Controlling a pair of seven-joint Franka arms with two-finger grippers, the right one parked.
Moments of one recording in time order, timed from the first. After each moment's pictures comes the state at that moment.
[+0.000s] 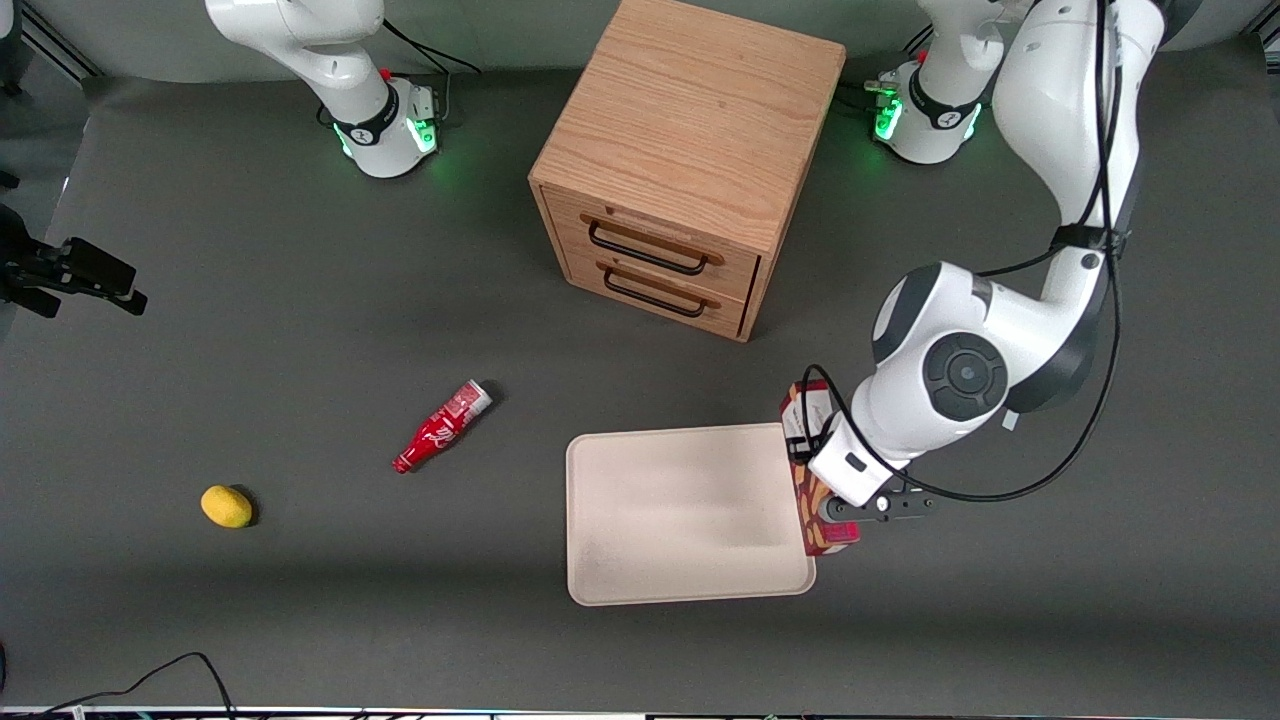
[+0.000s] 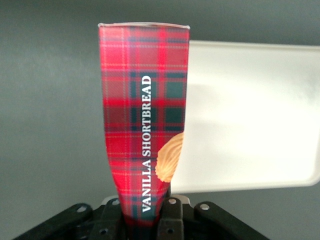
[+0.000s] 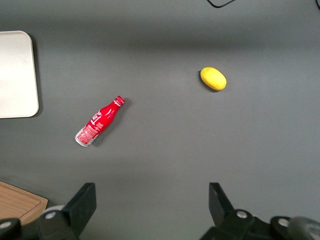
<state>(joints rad) -0.16 0.65 -0.31 -1.36 0.11 2.07 -0.53</state>
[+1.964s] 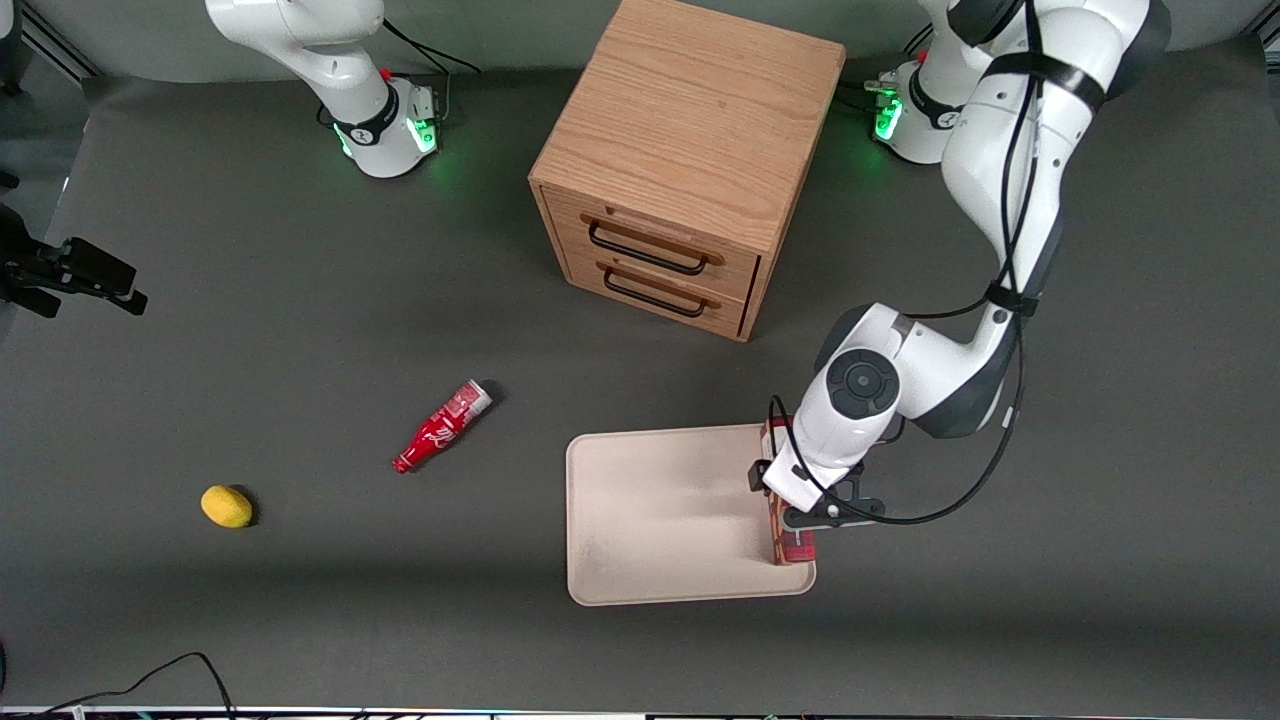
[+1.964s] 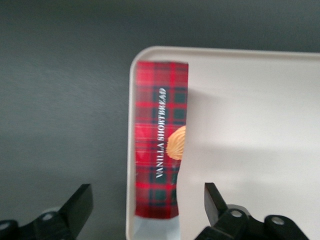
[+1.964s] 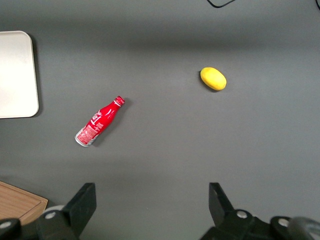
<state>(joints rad) -0.20 0.74 -0.31 -1.43 0.31 2.26 -0.71</state>
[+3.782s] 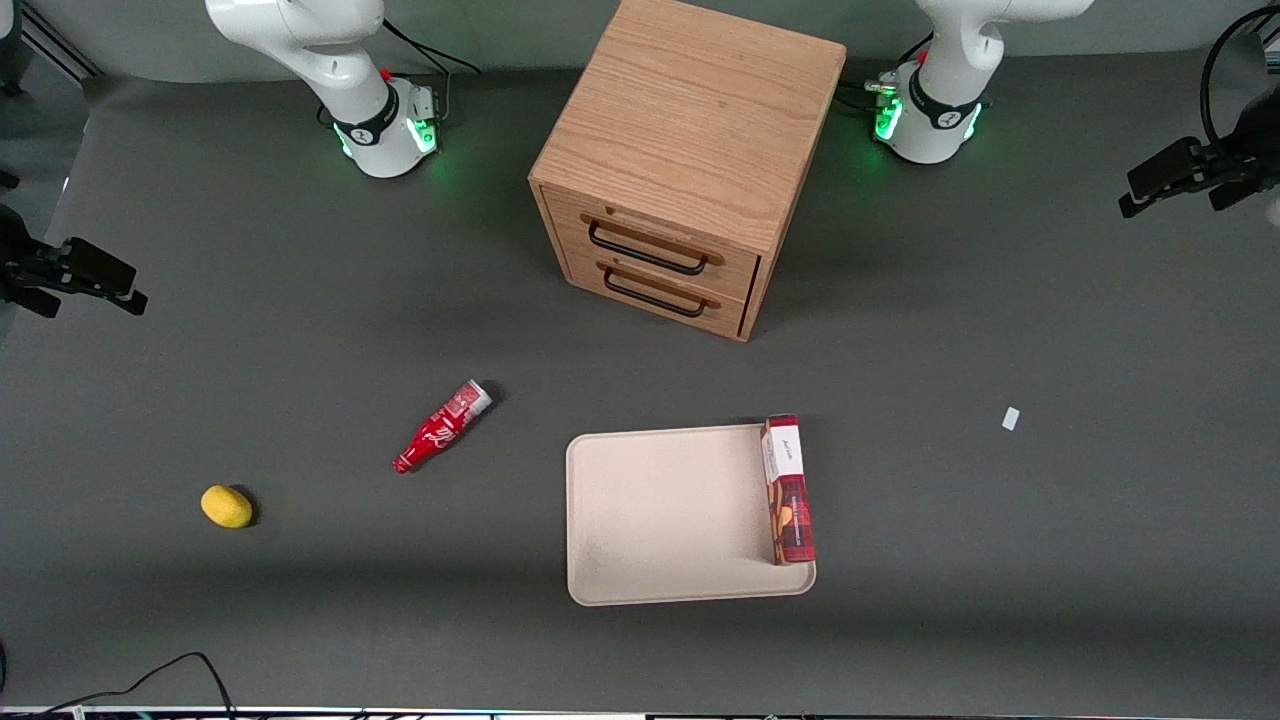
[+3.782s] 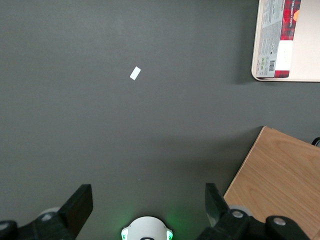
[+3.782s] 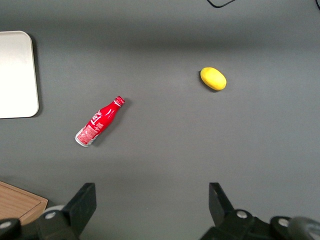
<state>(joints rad) -0.12 -0.18 0.14 -1.71 -0.02 1.46 -0.05</state>
